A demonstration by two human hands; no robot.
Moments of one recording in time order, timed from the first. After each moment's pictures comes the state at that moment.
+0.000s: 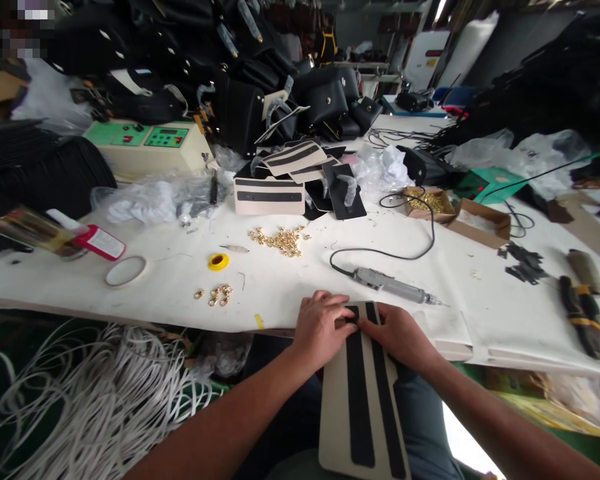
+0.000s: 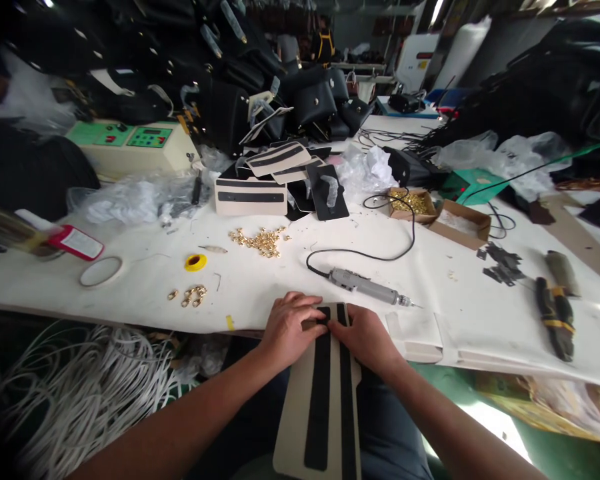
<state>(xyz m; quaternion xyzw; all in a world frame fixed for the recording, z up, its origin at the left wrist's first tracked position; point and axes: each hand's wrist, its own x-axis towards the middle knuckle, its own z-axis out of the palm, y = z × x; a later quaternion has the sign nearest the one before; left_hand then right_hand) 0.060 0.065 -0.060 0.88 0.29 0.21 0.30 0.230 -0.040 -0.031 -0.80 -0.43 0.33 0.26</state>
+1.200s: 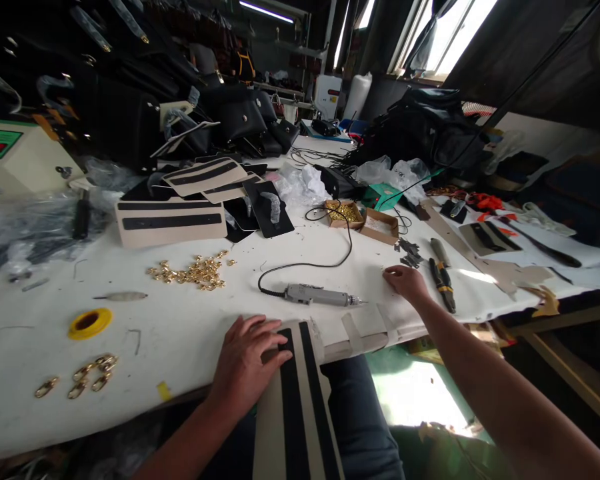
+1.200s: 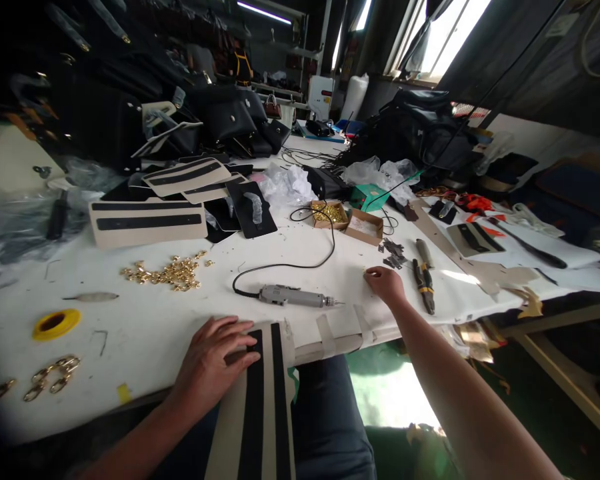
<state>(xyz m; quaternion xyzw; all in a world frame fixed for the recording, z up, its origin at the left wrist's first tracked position) 0.058 0.092 -0.073 0.92 0.21 0.22 0.23 0.489 -0.112 -0.073 -0.94 -0.21 0.05 0.27</state>
